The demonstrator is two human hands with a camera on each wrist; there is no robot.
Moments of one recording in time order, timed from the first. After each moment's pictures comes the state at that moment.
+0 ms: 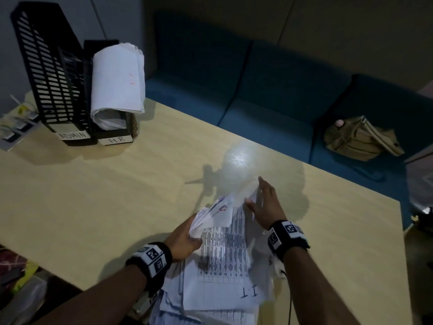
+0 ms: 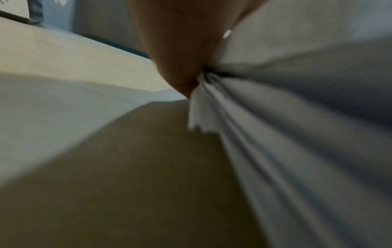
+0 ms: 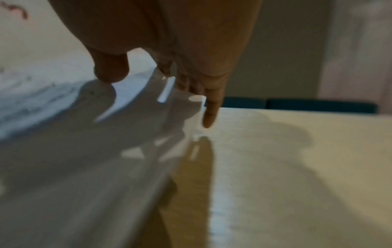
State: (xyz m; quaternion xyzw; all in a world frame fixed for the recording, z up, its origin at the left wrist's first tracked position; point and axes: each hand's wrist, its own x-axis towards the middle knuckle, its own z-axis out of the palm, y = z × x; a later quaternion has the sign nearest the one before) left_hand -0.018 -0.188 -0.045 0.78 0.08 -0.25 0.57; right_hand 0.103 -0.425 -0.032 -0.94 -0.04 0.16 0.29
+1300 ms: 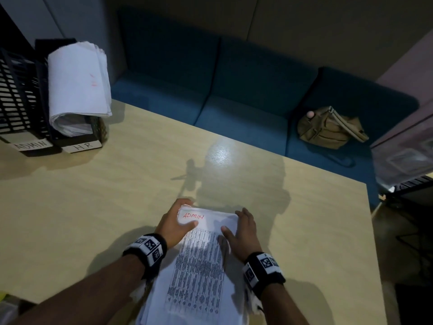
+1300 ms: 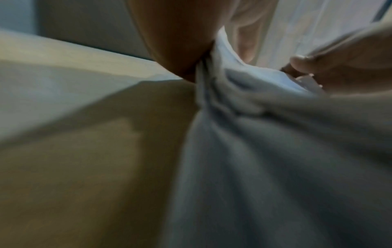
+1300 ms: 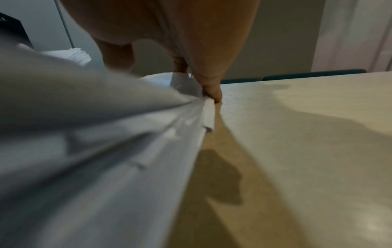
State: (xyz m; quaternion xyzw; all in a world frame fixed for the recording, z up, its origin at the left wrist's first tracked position) left_hand 0.015 -0.206 -0.060 0.79 0.12 -0.14 0.59; right_hand 0.017 -0.430 -0.059 -0.93 0.02 0.21 0.29
